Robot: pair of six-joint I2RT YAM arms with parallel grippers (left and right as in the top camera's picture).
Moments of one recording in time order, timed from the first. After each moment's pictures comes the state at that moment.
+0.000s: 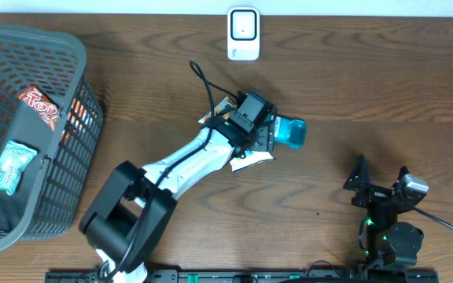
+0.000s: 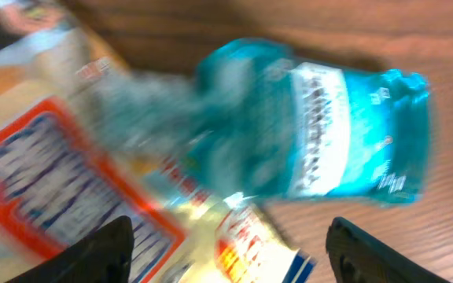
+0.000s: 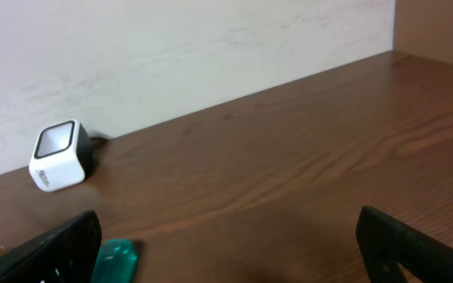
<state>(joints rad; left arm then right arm) -0.69 1.87 1.23 -0.42 0.00 -0.58 -0.10 0.02 0.01 -0.07 0.07 0.28</state>
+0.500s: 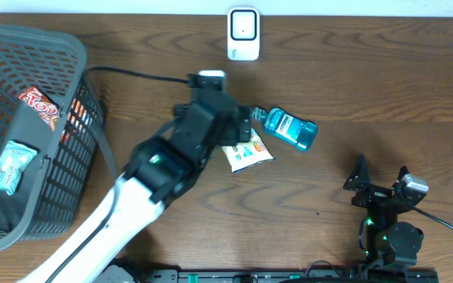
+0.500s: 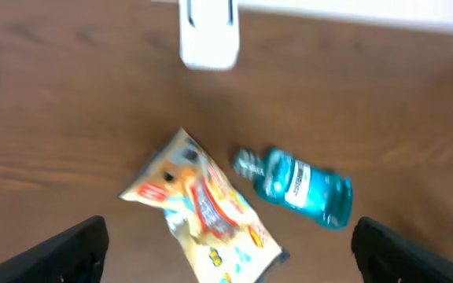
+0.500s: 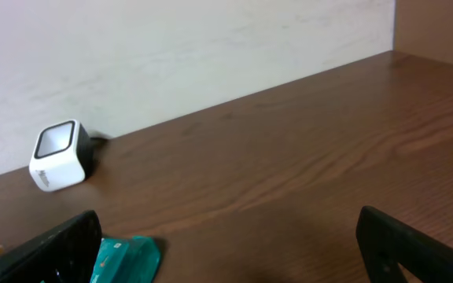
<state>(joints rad) -0.69 1.28 1.22 -0.63 -0.28 -0.54 -0.10 0.02 0.01 -0.07 0.07 0.28</state>
